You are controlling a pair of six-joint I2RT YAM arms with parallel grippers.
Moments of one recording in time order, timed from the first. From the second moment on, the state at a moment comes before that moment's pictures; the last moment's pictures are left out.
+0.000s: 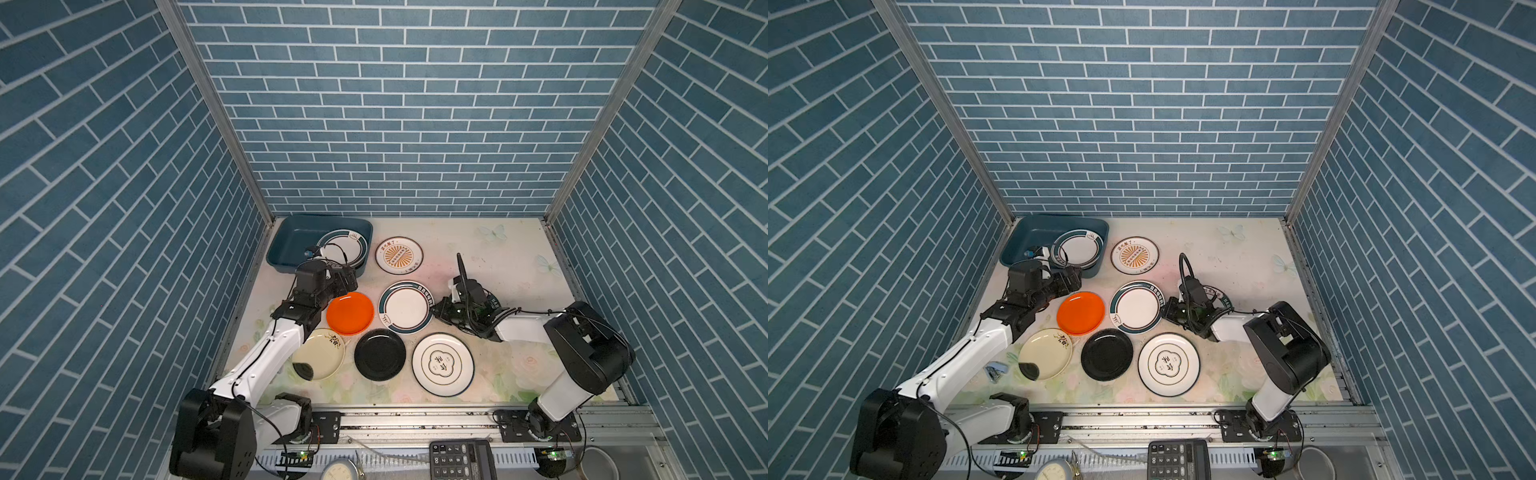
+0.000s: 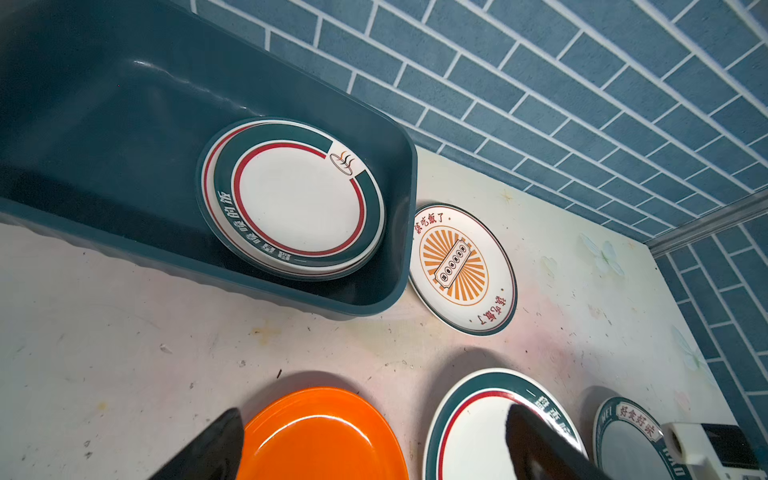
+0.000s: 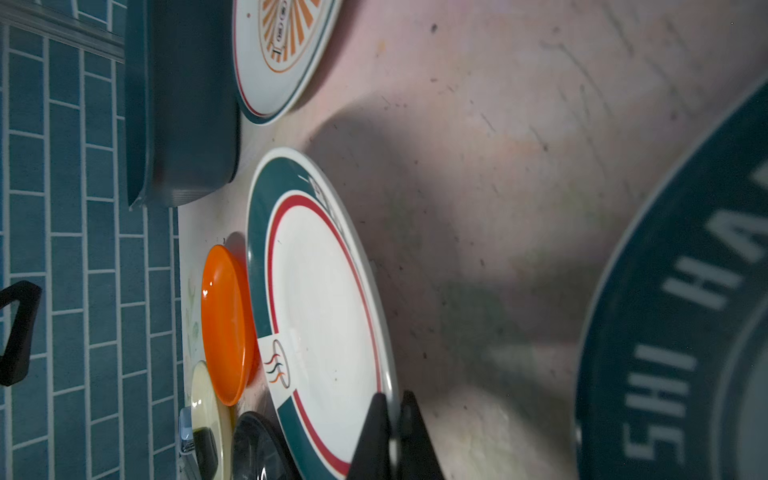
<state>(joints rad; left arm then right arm) -0.23 1.14 0.70 -0.09 0.01 -0.49 0.64 1.64 0.65 0.29 -0.28 0.91</state>
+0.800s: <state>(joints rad) -0.23 1.15 0.70 -0.09 0.03 -0.50 0.64 1.53 0.75 0.03 -0.15 0.82</state>
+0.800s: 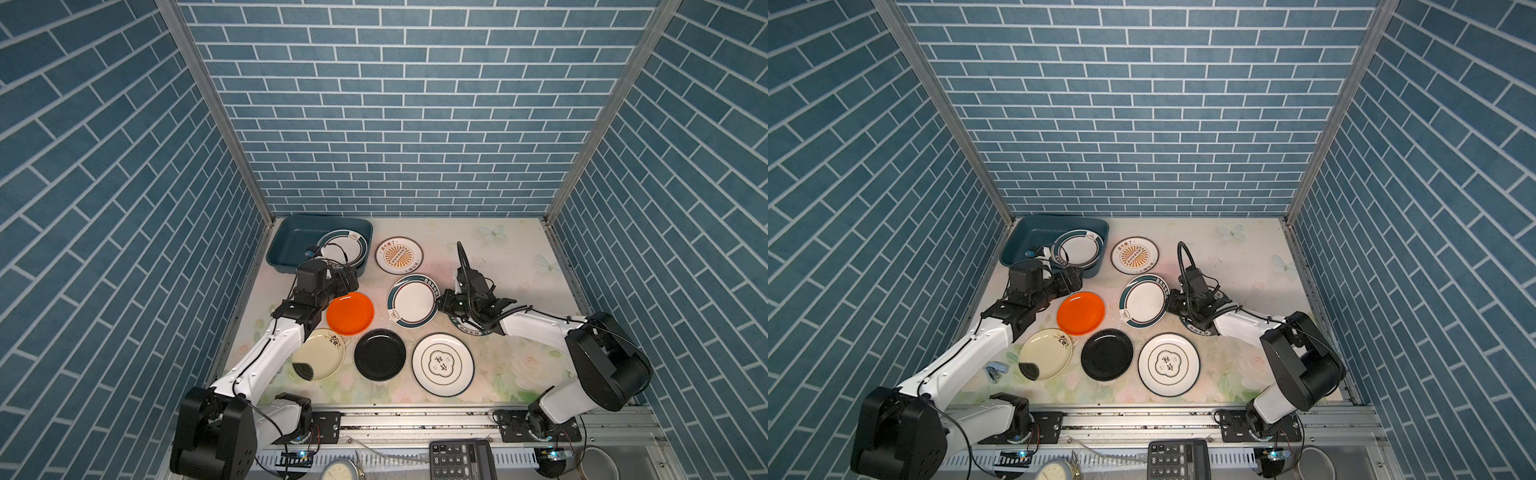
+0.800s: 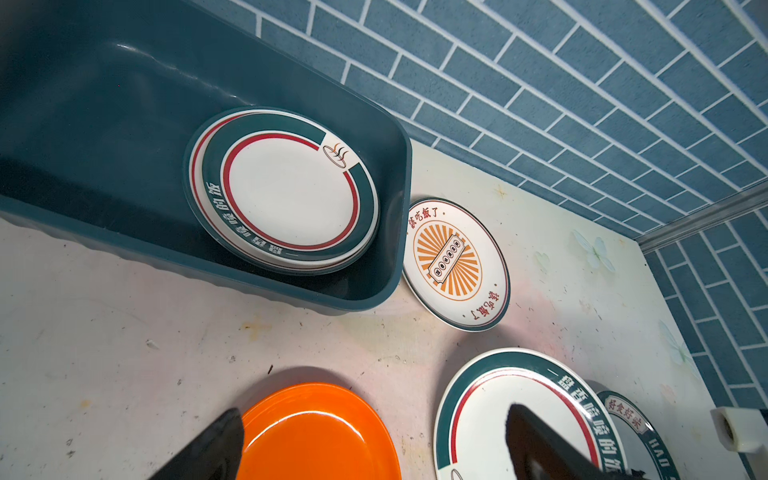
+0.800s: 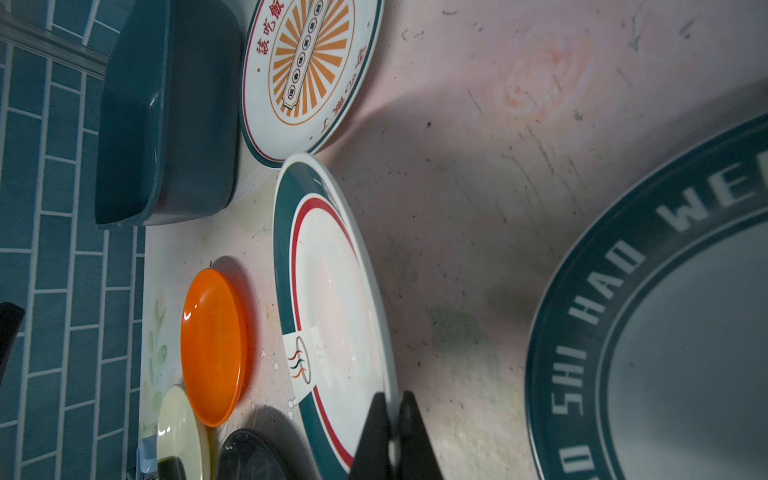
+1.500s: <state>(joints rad) -0.23 1.16 0.70 -0.09 0.07 -0.52 0.57 1.46 0.79 -0.08 -0.11 0.75</state>
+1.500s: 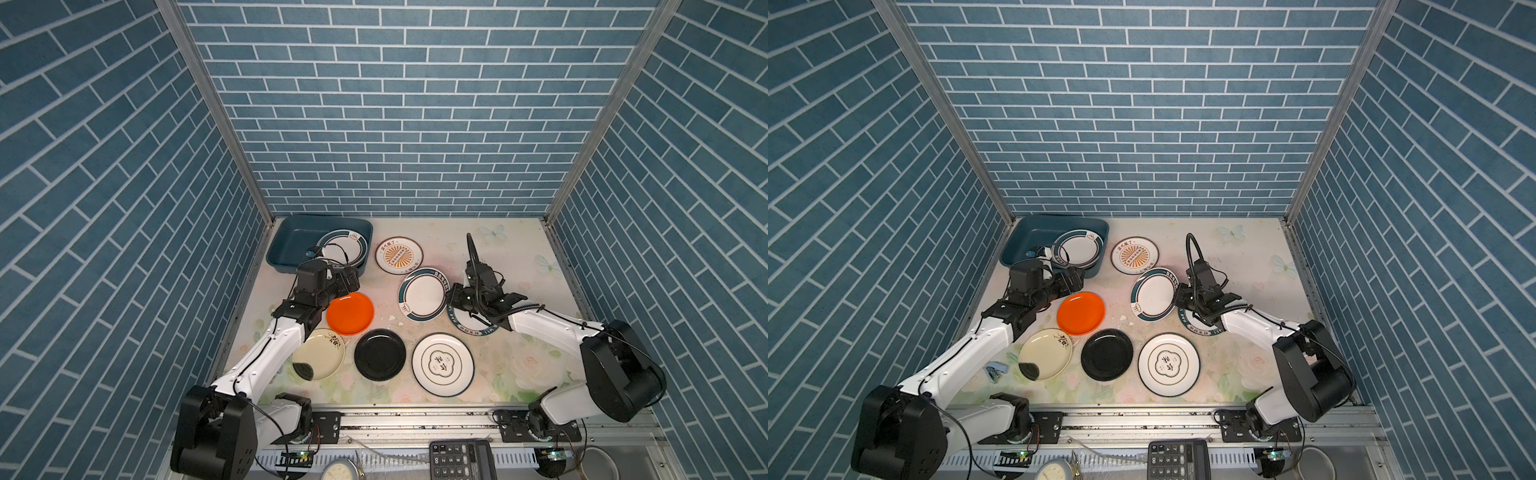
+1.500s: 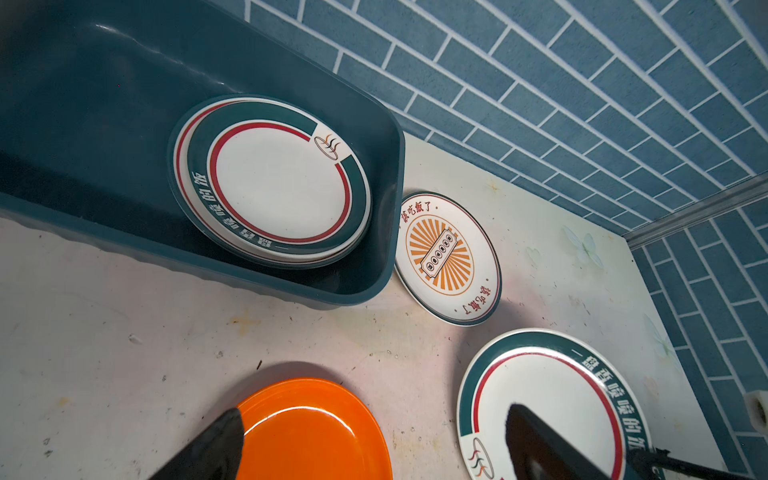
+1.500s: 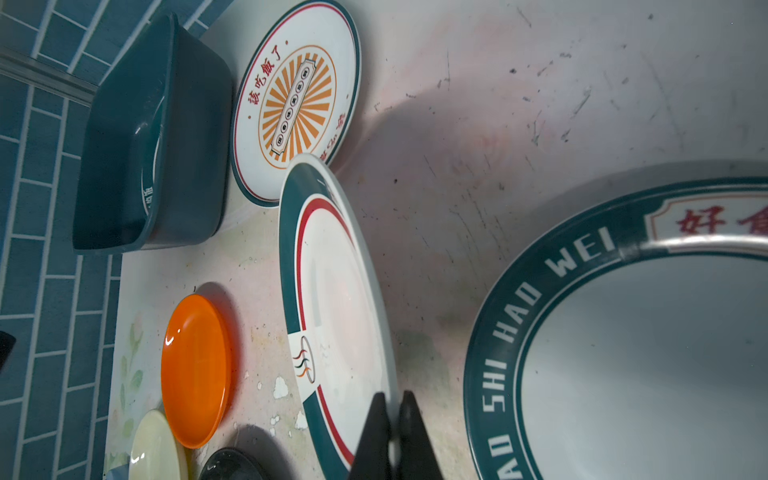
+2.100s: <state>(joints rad) -0.23 1.19 0.70 -0.03 0.14 -0.55 0.40 1.46 0.85 -0.06 -0.25 0.73</state>
